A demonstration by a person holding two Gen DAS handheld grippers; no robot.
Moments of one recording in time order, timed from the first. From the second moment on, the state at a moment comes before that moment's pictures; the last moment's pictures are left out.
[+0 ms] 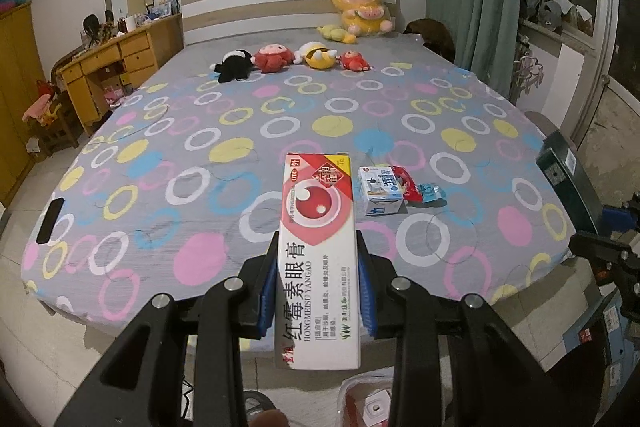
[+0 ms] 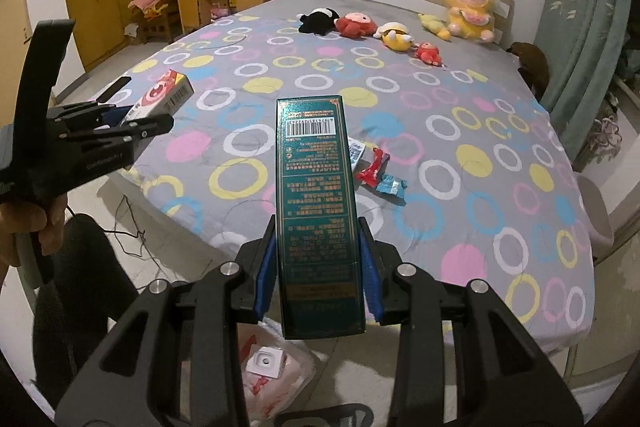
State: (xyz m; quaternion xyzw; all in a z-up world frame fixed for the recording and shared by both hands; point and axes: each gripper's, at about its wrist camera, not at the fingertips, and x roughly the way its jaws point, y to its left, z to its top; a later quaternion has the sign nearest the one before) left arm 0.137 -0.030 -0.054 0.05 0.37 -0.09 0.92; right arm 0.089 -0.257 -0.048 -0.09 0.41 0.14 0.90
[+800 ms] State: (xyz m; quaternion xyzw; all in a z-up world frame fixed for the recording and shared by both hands) left arm 0.066 0.003 -0.047 0.07 0.36 -0.08 0.93; right arm -0.007 -0.237 -0.068 -0.04 0.41 0.11 0.91
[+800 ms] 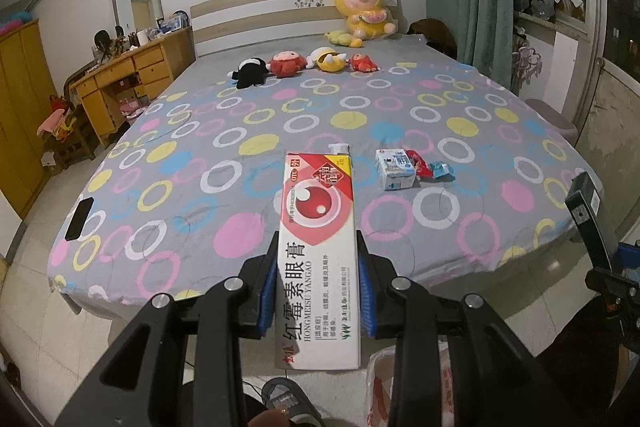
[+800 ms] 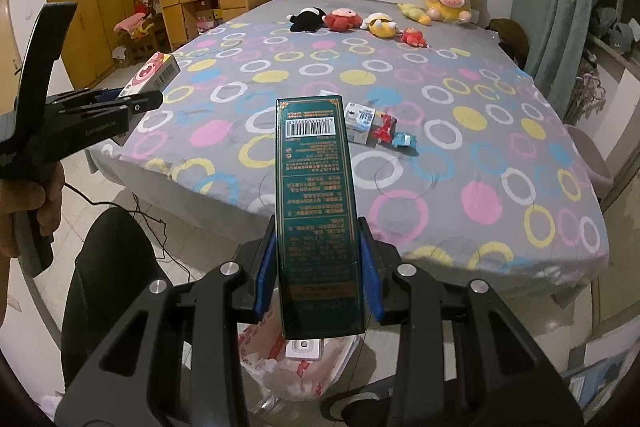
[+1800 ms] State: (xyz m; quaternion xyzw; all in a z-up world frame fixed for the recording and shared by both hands) left arm 0.031 -0.035 -0.178 0.13 0.48 -0.19 0.85; right arm -0.027 -0.235 -0.223 -0.03 0.53 0.10 0.84
